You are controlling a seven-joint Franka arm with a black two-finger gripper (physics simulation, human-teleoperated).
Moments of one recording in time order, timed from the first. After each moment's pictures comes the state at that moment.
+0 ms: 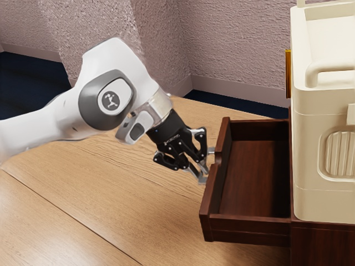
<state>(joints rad) 0.03 -0.05 -0.06 -1.85 -0.43 1.98 2.65</state>
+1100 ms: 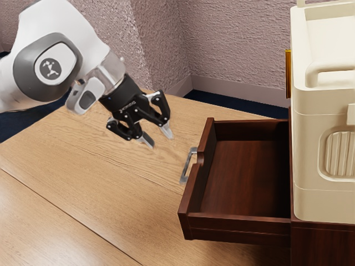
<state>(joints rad) -0.09 -0.19 0.11 -1.79 -0.28 1.87 2.60</state>
